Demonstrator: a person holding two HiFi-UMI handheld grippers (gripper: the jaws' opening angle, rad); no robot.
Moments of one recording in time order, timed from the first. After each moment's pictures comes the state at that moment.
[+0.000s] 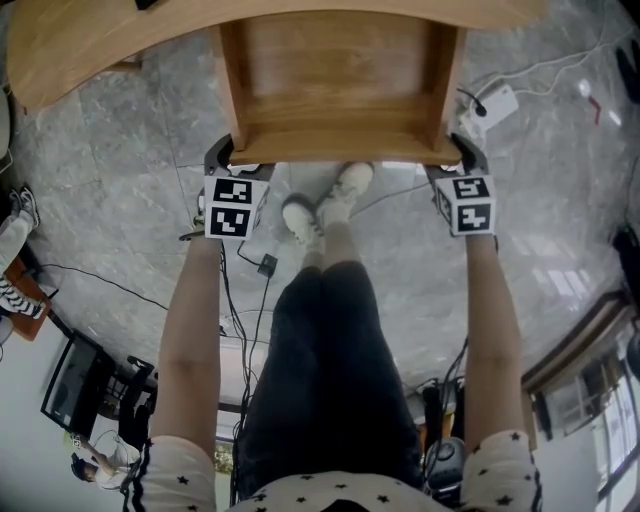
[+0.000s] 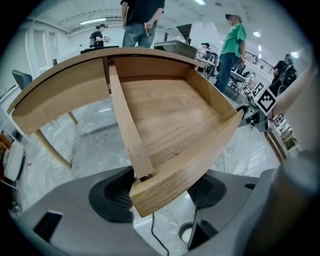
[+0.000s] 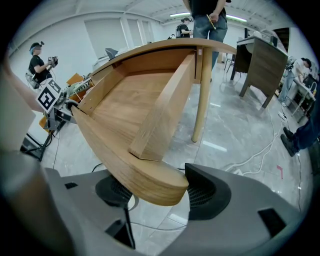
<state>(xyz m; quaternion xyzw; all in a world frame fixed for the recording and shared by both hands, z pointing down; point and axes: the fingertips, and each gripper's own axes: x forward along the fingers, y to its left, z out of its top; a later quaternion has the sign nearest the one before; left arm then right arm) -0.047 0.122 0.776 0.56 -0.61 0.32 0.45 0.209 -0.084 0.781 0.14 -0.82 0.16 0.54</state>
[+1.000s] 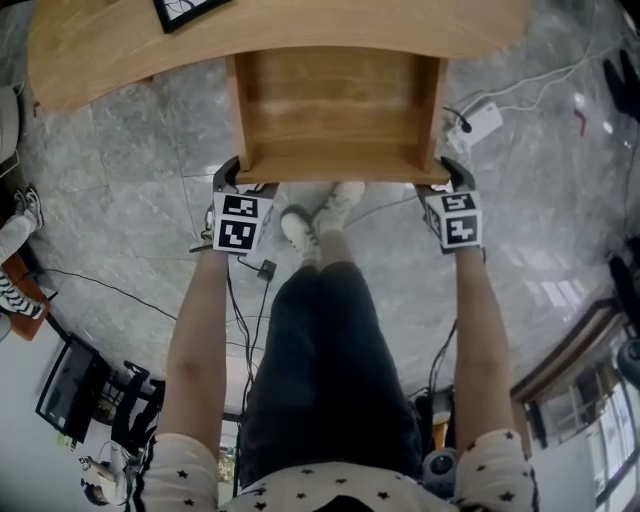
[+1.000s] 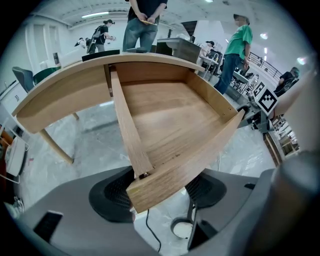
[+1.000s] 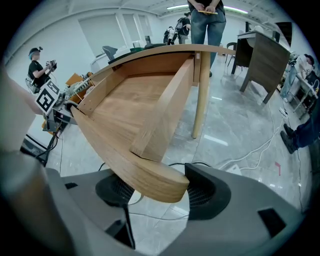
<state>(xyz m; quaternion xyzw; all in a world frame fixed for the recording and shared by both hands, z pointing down) -0.038 0.128 0.746 0.55 -0.60 0.32 0.48 0.218 -0.082 0.750 0.12 -0.79 0.18 0.57</state>
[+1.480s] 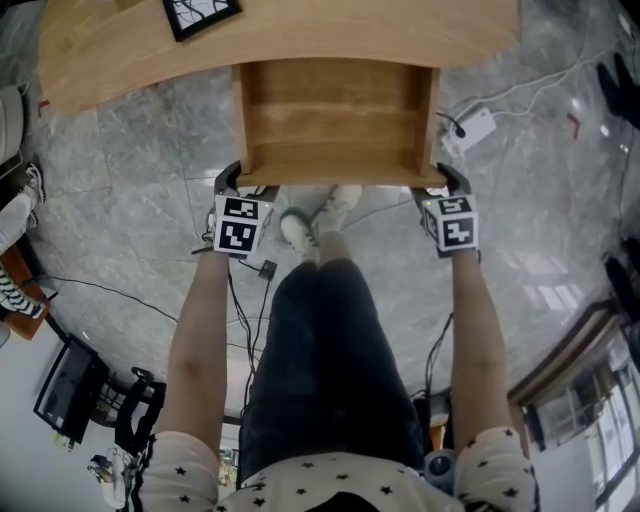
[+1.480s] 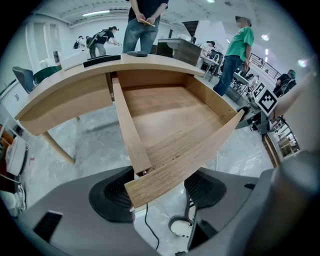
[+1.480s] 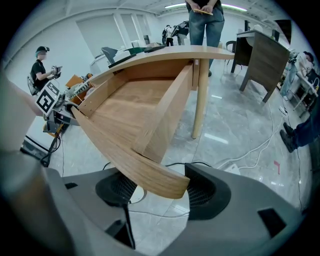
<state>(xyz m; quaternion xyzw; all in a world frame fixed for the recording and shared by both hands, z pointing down) -0.039 0.125 0.725 0.55 -0.60 0.32 0.49 0.216 -0.084 0.729 0.12 -0.79 0.19 0.57</state>
